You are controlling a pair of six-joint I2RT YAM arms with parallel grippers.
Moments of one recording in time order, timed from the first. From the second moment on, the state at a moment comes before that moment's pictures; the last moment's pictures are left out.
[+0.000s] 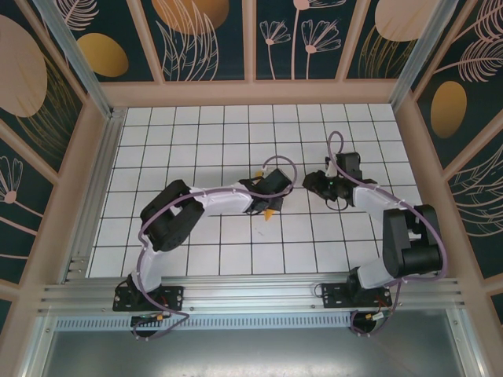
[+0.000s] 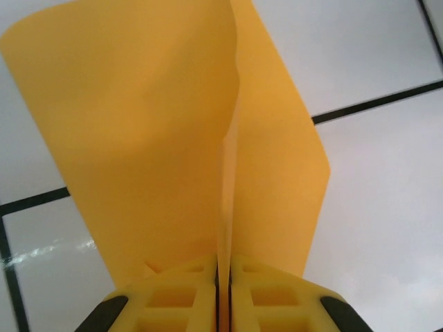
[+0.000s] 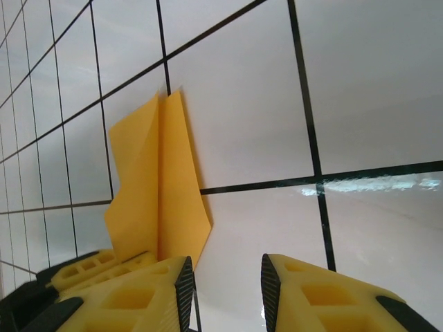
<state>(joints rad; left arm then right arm) -0.93 2.06 1.34 -0.28 -0.20 -0.66 0.16 1.49 0.73 -0.15 -0.48 0.56</state>
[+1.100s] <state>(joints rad) -0.80 1.96 0.93 0.49 0.29 -0.91 0.34 1.63 0.80 -0.08 -0.52 0.64</state>
